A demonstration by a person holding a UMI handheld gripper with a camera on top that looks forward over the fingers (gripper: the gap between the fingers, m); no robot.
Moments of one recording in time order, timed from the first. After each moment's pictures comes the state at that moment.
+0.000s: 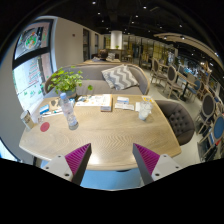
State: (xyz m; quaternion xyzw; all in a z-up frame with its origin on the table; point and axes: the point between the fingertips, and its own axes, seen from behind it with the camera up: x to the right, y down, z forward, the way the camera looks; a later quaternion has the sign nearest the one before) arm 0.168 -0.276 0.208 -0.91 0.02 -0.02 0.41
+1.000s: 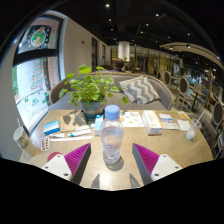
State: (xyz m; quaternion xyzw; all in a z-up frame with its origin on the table) arm -0.073 -0.042 0.120 -0.88 0.00 -0.01 0.48
